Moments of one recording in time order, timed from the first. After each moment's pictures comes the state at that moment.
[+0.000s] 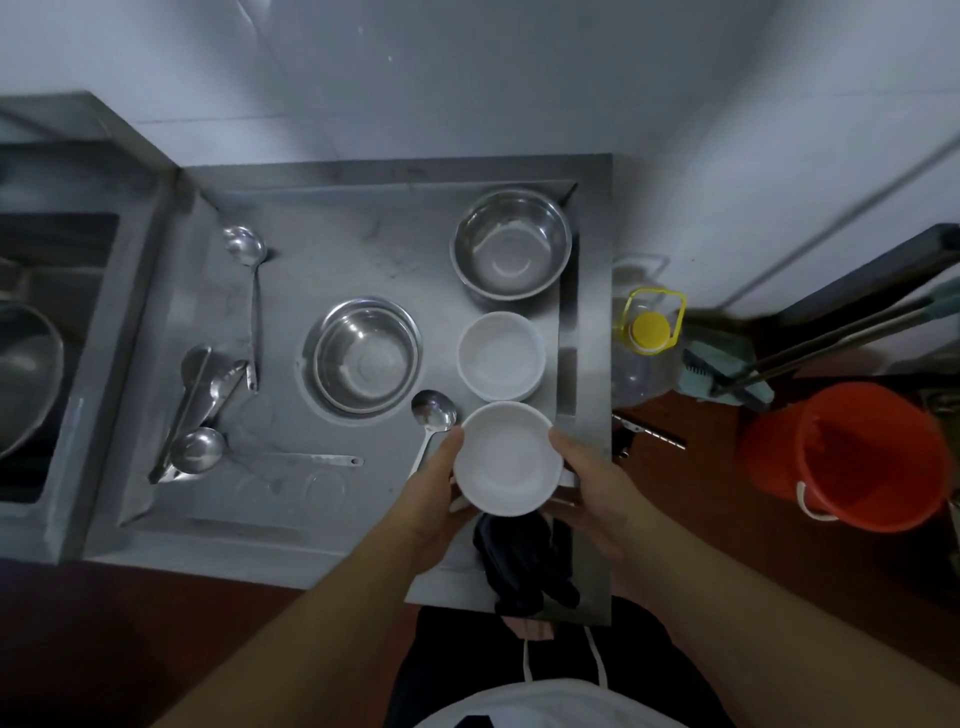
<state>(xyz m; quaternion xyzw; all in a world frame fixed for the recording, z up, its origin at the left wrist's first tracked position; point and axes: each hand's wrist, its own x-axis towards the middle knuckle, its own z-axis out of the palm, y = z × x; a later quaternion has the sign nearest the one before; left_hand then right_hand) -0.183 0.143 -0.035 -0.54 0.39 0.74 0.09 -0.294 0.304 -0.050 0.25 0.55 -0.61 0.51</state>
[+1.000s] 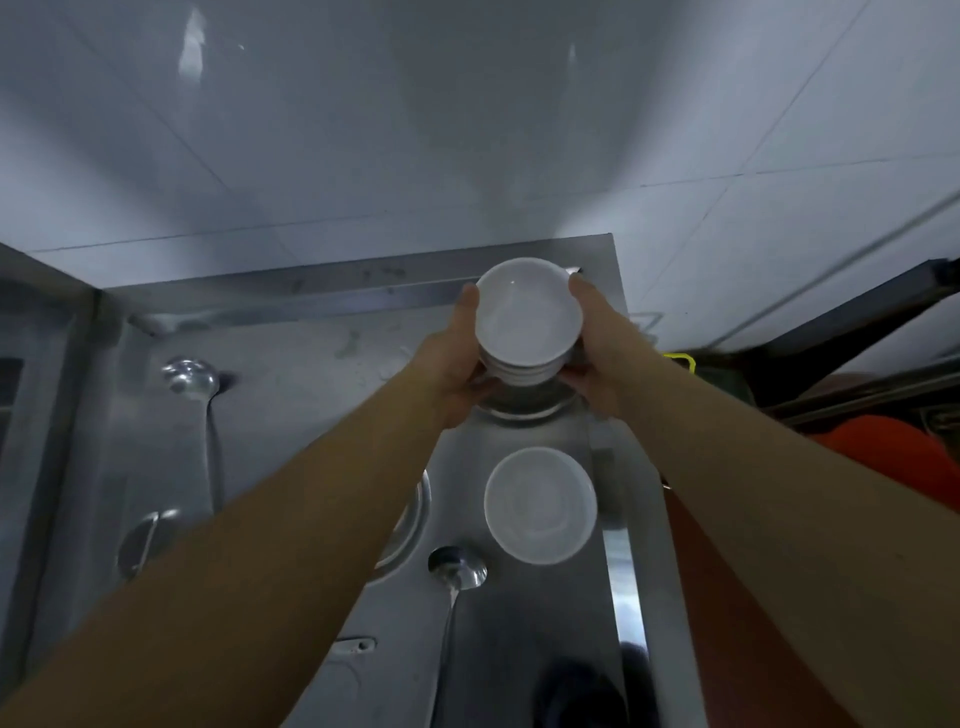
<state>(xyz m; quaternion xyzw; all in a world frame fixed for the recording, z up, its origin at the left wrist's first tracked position) -0.463 -0.026 -0.049 -0.47 0.46 0.74 0.12 -0.535 0.119 -0.055 0.25 0.61 -0.65 0.38</state>
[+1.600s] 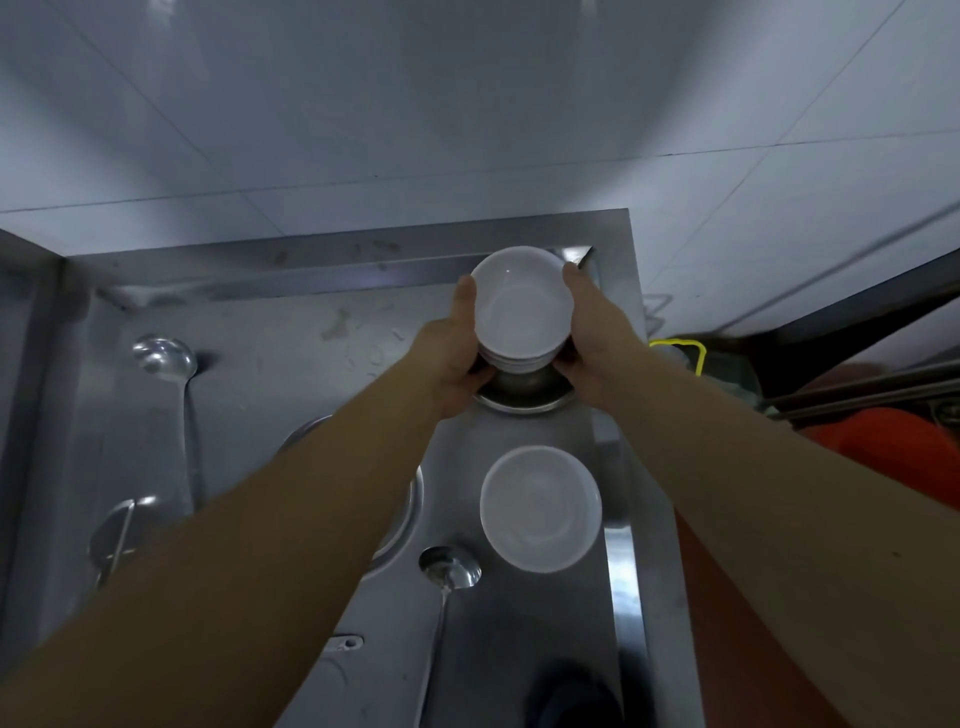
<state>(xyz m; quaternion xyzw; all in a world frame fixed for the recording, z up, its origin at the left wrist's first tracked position) -0.471 -0.033 -0.088 -0.51 0.46 0.73 0.09 -0.542 0.101 -0.088 0.26 0.59 -0.66 0.38</state>
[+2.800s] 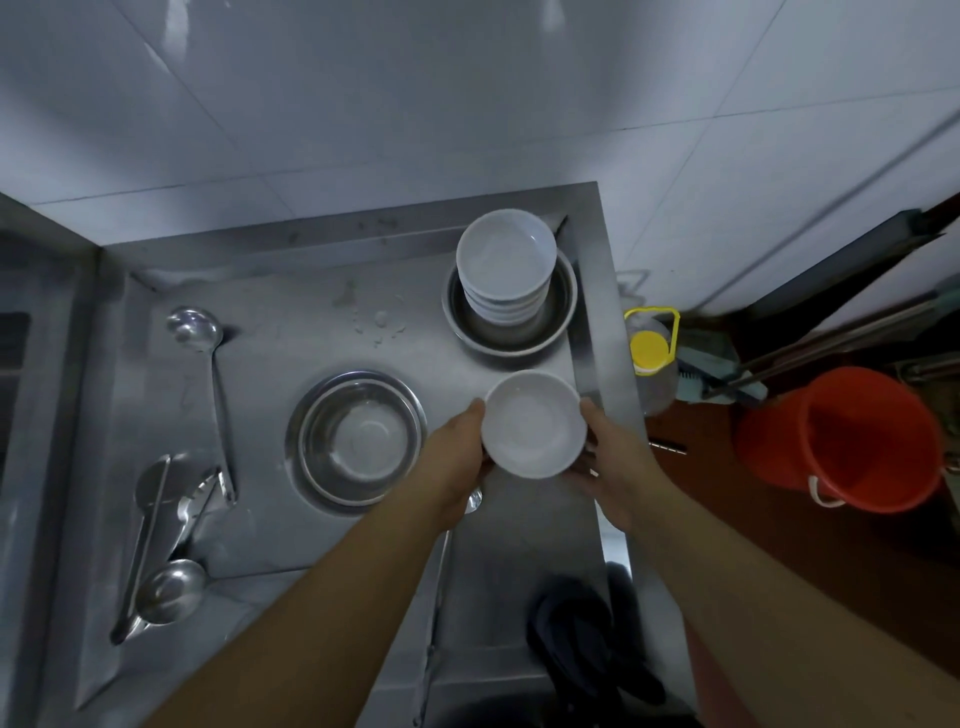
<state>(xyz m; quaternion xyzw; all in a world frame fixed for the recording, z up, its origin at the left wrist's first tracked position) -0.304 0.046 -0.056 -0.50 0.46 0.72 0.14 -0.369 0.215 -0.089 0.31 0.59 -0.63 0.40</state>
